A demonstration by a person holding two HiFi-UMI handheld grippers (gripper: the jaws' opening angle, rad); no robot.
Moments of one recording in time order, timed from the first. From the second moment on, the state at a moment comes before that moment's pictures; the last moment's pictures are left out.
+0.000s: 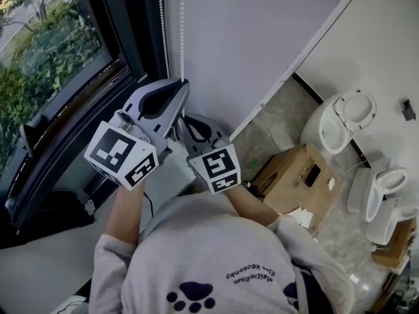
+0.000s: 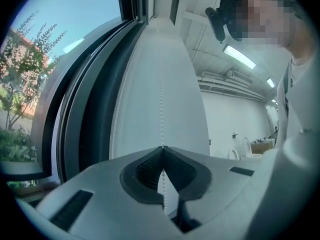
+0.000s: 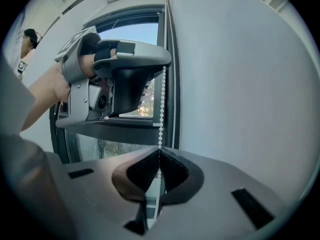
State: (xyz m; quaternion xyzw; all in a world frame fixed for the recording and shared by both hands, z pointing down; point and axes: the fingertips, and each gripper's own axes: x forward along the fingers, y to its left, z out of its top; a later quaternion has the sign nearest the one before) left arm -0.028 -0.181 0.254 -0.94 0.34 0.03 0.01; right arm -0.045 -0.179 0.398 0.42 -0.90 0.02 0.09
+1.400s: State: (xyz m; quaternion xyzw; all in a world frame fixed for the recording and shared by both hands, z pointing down) left arm -0.038 -0.189 0.406 -0.91 0.41 -0.02 -0.03; right arm -0.036 -0.173 0.530 0.42 -0.89 0.10 0.16
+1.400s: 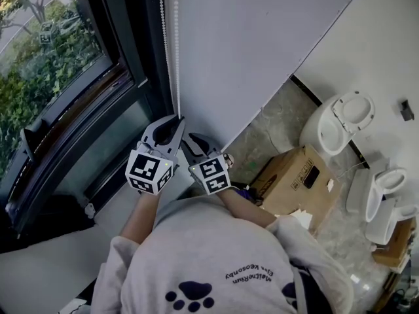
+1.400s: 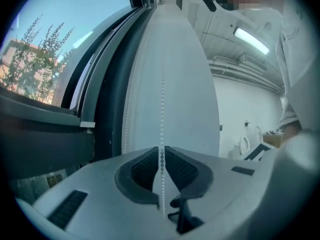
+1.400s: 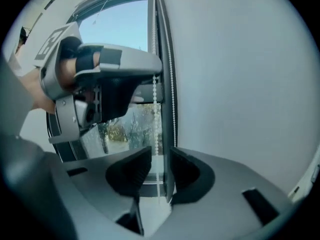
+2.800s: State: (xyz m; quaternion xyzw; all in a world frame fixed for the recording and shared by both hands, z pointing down) left arm -0.093 -0.124 0.337 -0.82 0.58 0.01 0.05; right arm 0.032 -0.129 0.325 0.56 -0.83 -0.07 -0.01
